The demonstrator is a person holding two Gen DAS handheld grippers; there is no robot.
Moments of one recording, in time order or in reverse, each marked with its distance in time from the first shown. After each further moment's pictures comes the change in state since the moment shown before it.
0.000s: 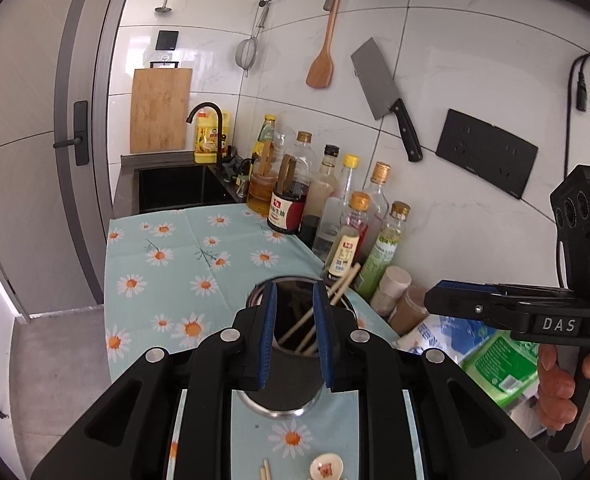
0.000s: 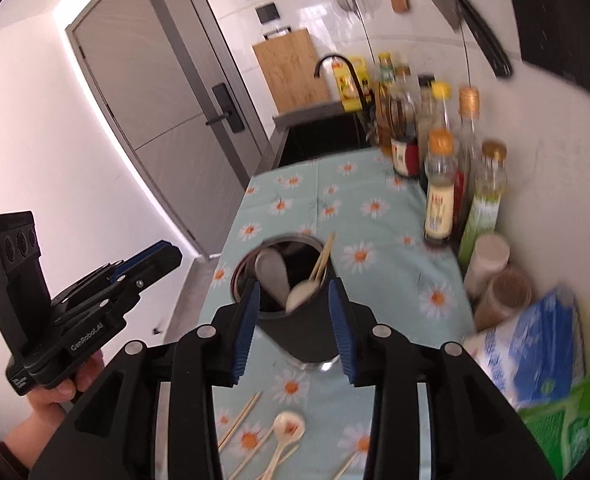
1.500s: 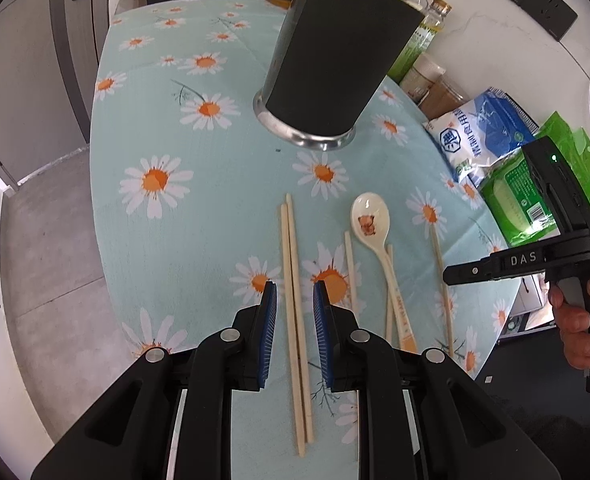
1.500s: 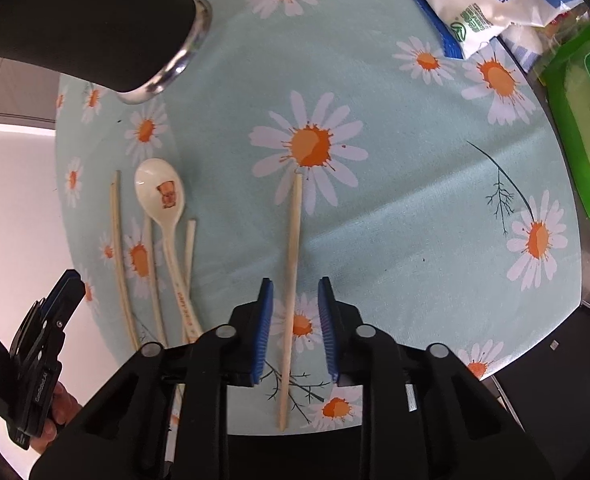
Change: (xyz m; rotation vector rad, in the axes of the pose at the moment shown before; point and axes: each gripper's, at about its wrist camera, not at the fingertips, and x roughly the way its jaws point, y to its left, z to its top) left arm 0.012 0.044 -0.182 -0.126 0.587 -0.050; right arm 0.094 -0.048 -0.178 0.462 0.737 -0.314
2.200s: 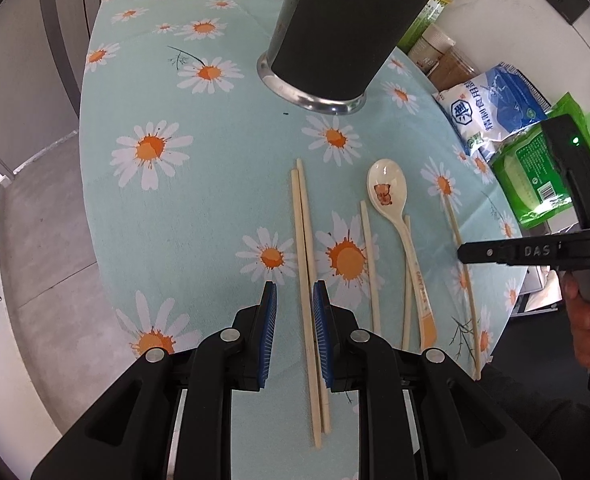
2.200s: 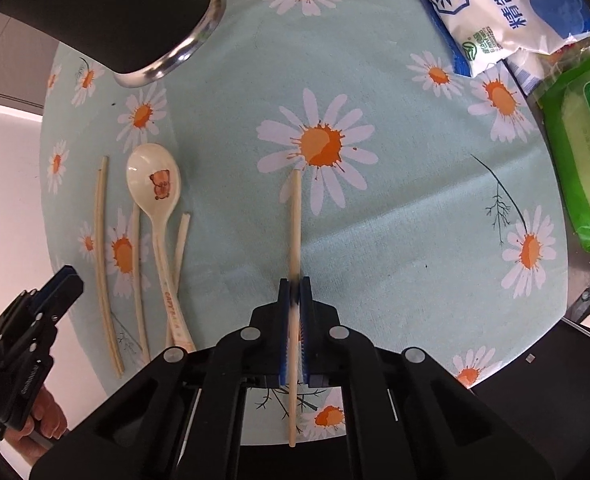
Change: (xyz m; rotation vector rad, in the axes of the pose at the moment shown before) left arm 0.017 0.010 -0.002 0.008 0.104 -0.001; right arm -0.002 0.013 -0.006 -0.064 -0.047 -0.060
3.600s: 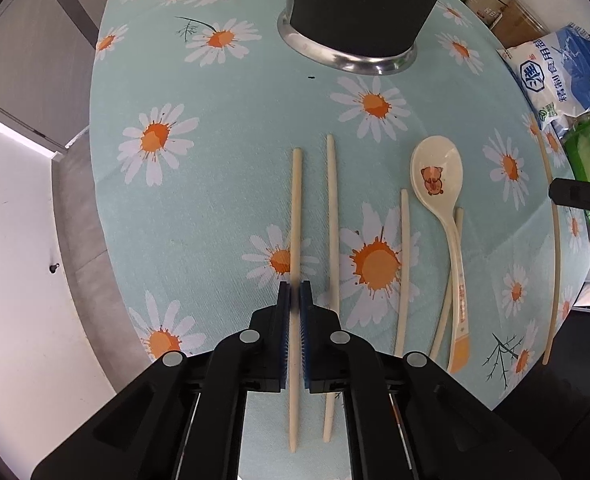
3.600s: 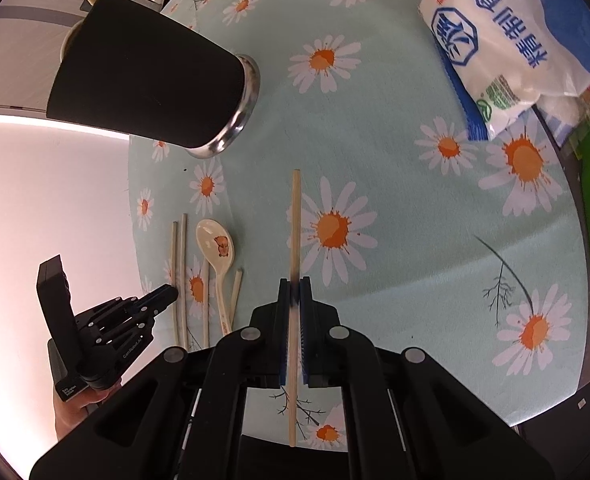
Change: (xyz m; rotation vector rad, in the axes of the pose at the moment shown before) left arm 0.032 -0.026 0.027 -0.039 0.204 0.265; right arm -0.045 -0.062 0.035 -0.042 -0.042 0.365
